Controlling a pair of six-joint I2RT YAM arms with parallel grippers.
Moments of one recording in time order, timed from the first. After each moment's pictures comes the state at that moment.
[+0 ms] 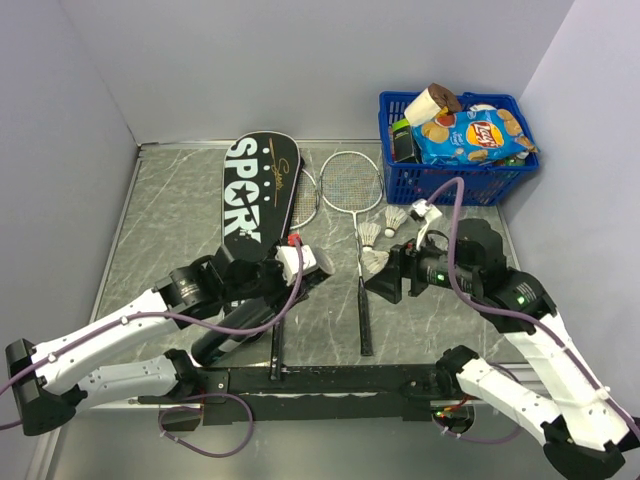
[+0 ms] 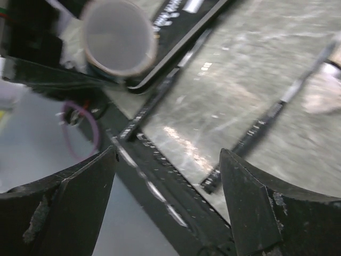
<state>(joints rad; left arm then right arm) -0.98 0.98 0.95 -0.48 0.08 0.18 0.56 0.75 1.08 -0.83 -0.38 0.30</state>
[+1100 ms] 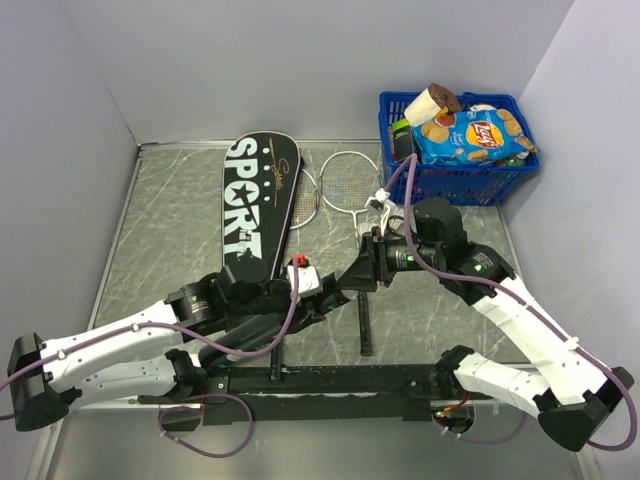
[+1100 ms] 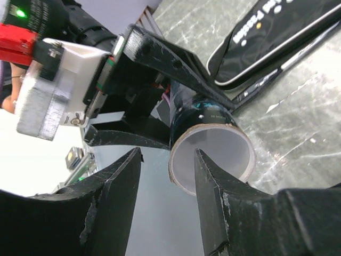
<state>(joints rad) -1.06 0.94 0.76 -0.17 0.24 0.11 0.62 0.96 1.09 -0.60 -0.73 0.48</state>
